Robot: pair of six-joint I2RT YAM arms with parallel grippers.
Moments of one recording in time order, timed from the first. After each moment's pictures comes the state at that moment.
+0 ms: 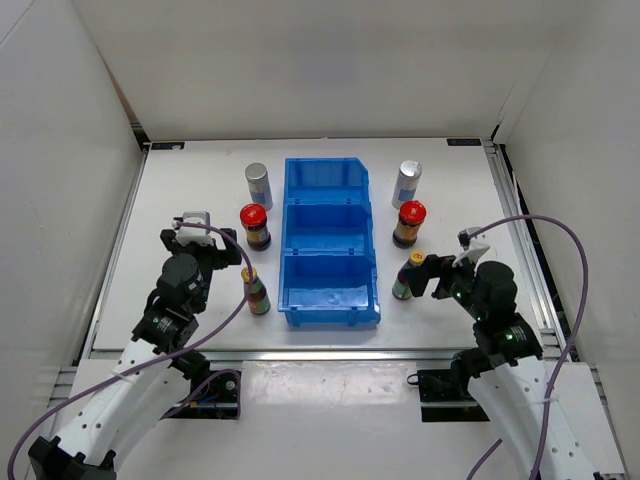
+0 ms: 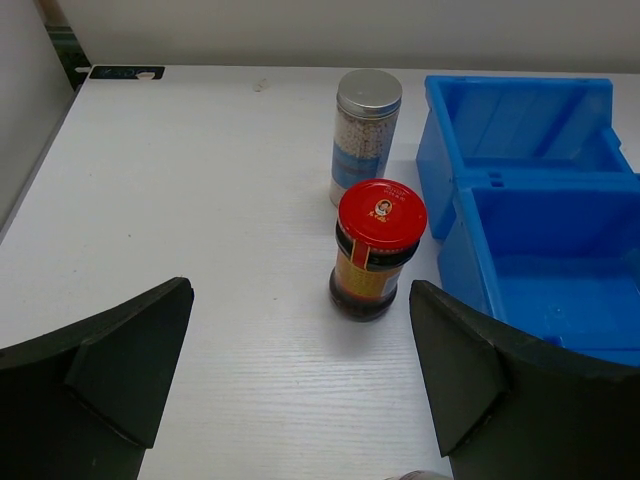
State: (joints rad) left arm -0.47 0.56 0.51 -0.04 -0.46 -0.06; right arm 0.27 0.39 0.45 -0.41 -0.22 0.26
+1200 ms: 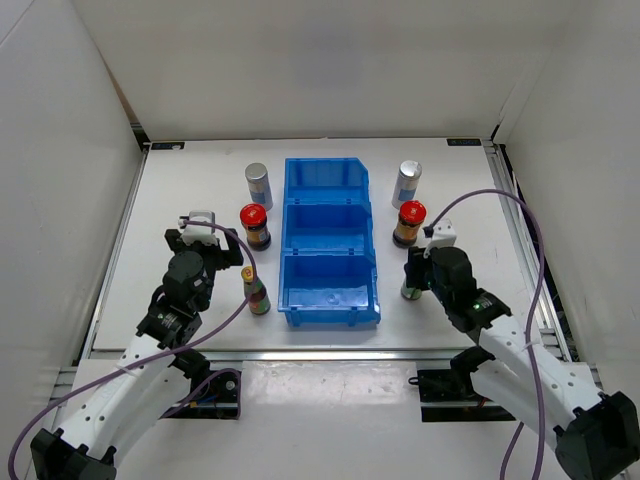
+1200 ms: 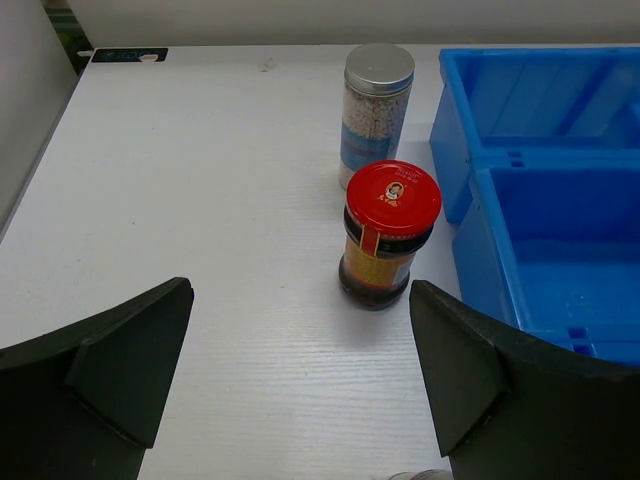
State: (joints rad) left arm -0.47 0.59 0.50 -0.03 -0.47 -0.05; right arm 0.53 0.76 0.41 -0.16 0.24 0.19
